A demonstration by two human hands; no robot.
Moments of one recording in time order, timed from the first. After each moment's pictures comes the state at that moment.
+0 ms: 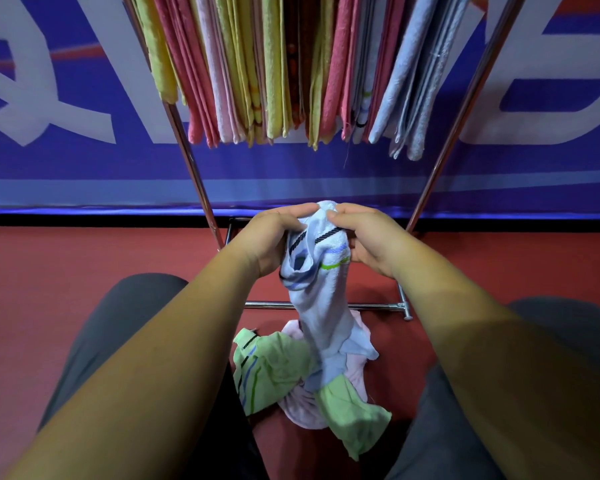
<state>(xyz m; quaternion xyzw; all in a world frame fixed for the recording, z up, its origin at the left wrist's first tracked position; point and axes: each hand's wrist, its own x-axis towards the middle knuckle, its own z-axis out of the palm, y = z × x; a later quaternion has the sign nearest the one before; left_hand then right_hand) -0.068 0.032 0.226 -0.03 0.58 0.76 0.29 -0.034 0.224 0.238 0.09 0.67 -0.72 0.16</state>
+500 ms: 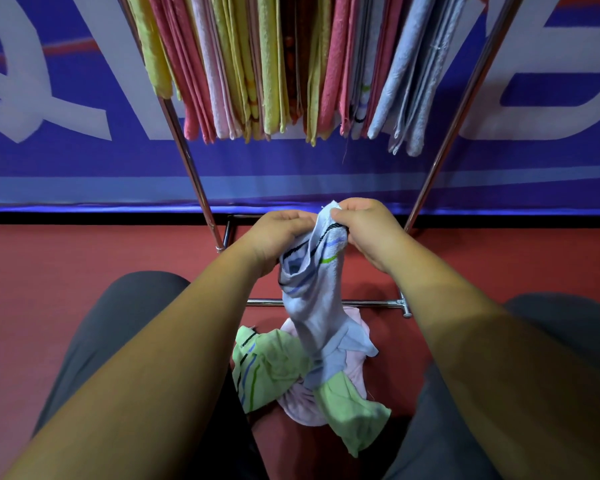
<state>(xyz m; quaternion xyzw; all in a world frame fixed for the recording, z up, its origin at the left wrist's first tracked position) -0.062 0.041 0.217 0.00 0.67 0.70 0.24 -0.048 0.223 0.221 0.13 0.75 -0.64 0.06</state>
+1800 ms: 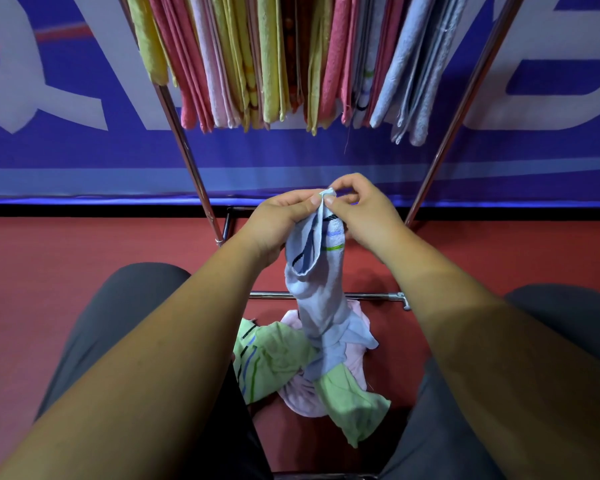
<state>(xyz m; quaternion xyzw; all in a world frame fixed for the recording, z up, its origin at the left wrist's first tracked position) -0.066 0.044 0.217 0.04 0.60 0.76 0.23 -0.046 0.220 0.226 0.08 0.82 -0.57 -0.02</state>
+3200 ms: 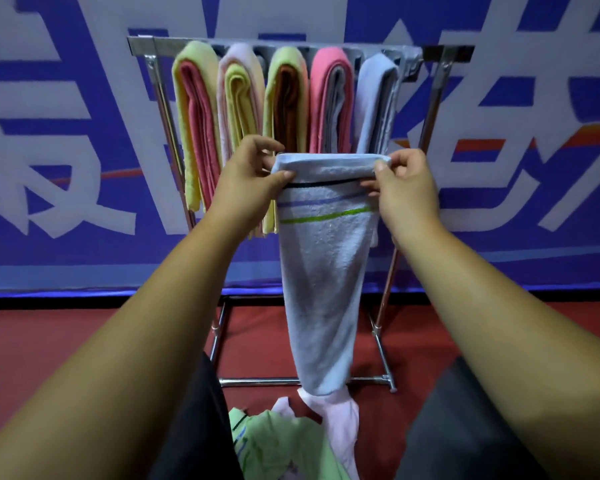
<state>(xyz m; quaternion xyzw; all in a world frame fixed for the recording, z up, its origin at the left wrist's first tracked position) -0.059 0.027 0.454 0.20 0.75 0.60 -0.16 -0.007 0.255 0.455 0.06 0.71 -0.62 -0.33</state>
